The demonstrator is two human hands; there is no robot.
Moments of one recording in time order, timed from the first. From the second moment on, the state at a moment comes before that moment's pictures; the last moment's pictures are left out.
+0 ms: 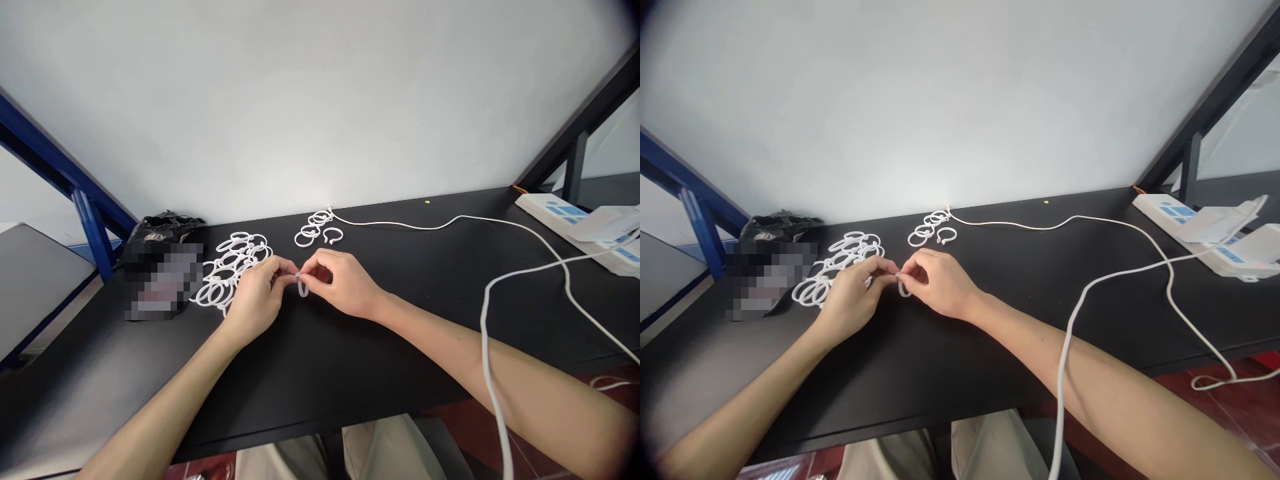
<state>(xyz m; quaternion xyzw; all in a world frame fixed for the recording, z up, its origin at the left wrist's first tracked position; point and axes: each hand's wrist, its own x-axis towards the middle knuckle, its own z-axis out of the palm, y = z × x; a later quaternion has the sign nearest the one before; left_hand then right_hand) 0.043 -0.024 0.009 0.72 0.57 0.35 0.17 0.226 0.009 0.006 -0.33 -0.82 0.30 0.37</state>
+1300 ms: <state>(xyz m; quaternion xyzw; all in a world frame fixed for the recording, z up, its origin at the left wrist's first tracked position) 0.012 -0.012 0.012 0.71 0.60 0.36 -0.07 0.236 0.037 -0.001 -0.39 -0.81 0.26 0.36</state>
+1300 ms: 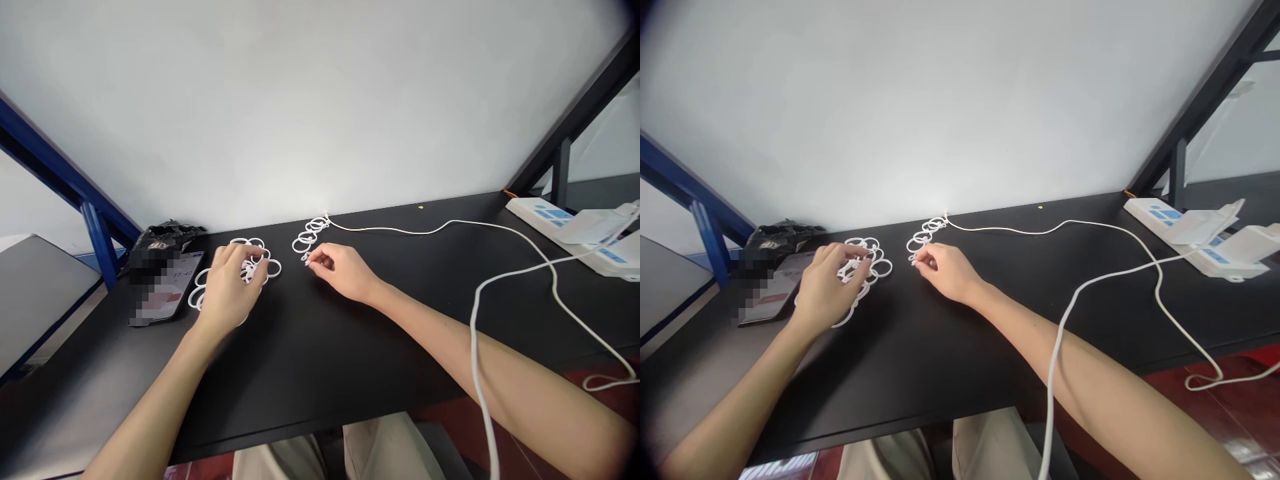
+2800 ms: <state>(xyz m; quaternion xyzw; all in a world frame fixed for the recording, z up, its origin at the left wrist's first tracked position) 0.039 -0.028 0.010 0.79 0.51 0.33 -0.01 0.225 0.007 0.010 -0.34 -0.81 0.27 0.39</state>
